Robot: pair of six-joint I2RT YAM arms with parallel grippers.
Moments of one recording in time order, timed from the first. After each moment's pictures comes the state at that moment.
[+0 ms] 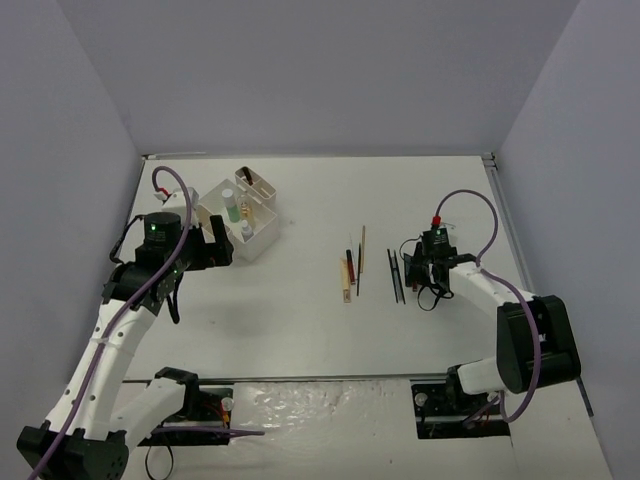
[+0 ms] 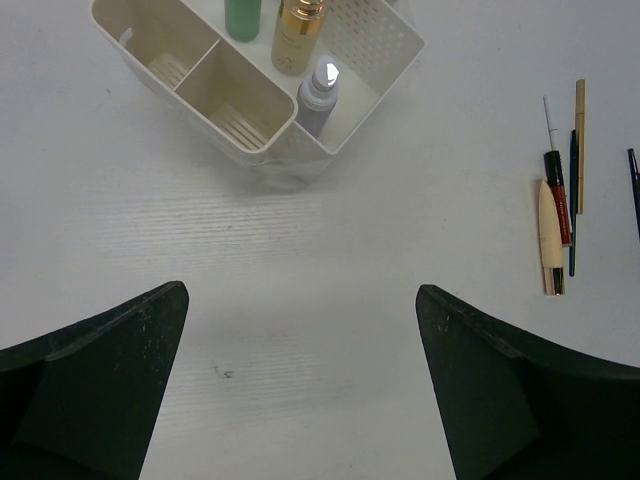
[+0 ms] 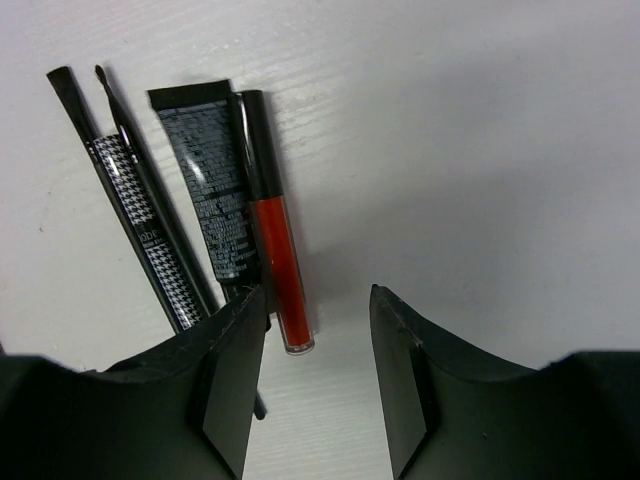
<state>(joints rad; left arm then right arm) -0.21 0.93 1.01 -0.69 0.00 -0.27 0.19 1.39 0.64 -0.28 0.18 0.45</state>
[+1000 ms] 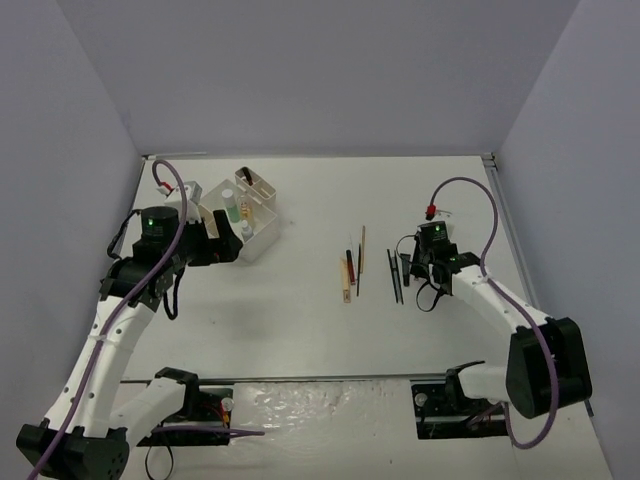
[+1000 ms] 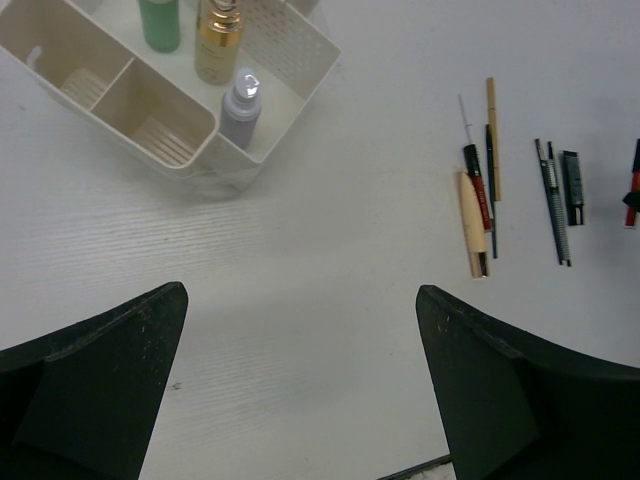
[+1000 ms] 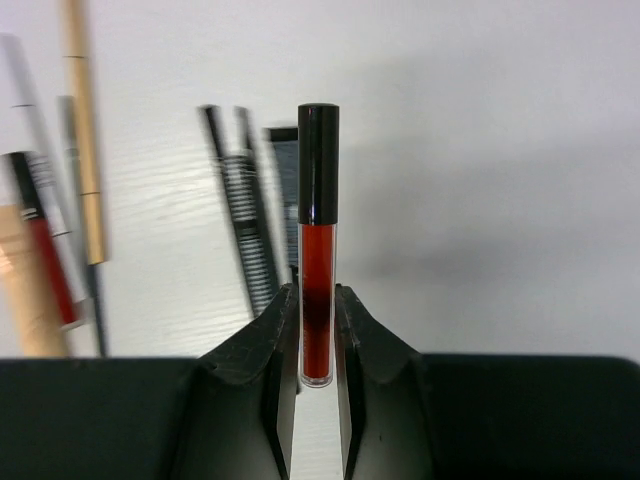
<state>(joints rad) -0.21 0.94 1.05 -0.69 0.13 -0.31 0.25 1.30 0.69 -0.31 0.22 0.40</state>
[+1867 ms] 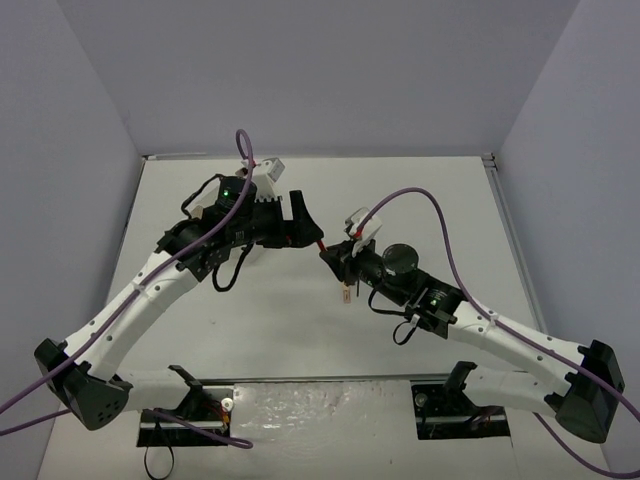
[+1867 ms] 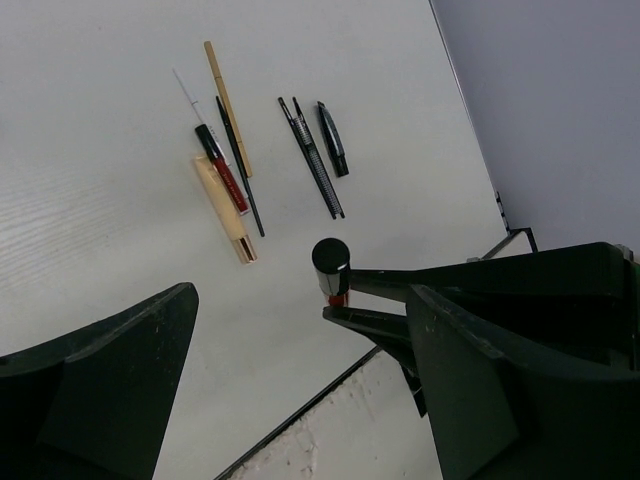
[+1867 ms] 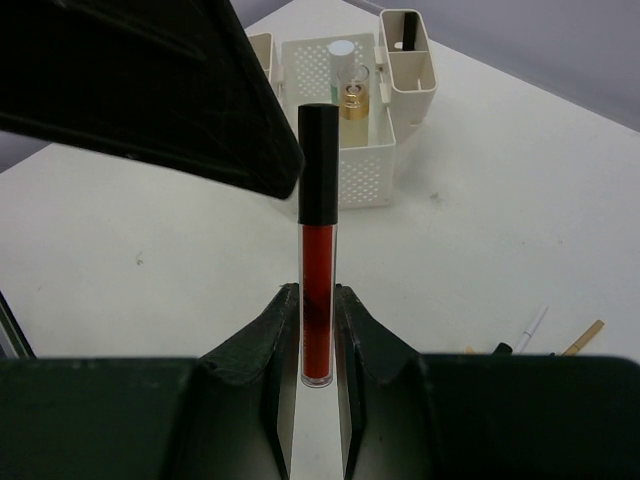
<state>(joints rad) -0.64 1.25 1.36 -0.60 0.21 -0.59 0.90 1.05 0.74 0.17 0.07 0.10</state>
